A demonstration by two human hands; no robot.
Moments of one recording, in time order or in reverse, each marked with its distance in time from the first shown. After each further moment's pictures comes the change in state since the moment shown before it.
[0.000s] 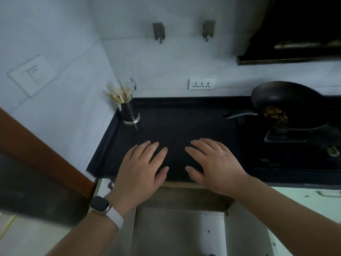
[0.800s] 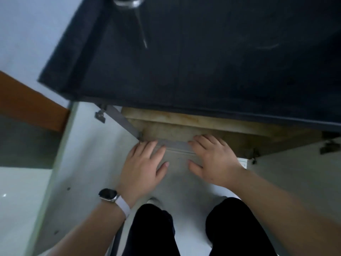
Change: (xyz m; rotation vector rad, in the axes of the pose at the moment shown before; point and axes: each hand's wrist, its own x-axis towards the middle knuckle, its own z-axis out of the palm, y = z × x) left_hand -0.190 -0.040 0.301 -0.105 -0.381 -0.222; right_hand -0.036 -0.053 0.356 0.184 -0.344 -0.038
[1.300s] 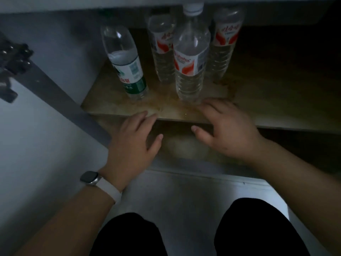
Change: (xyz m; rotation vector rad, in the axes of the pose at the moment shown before) left_hand 0.111 -0.068 0.227 -0.191 0.257 -0.081; right_hand 0.125 0.111 0.181 -0.039 0.304 0.001
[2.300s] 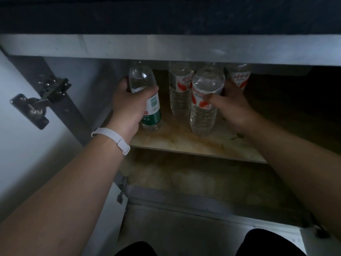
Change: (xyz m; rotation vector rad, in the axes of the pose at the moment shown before) left_hand 0.134 -0.019 -0.067 -1.053 0.351 -0.507; right_hand 0.113 -0.005 -0.033 1.007 0.189 0.291
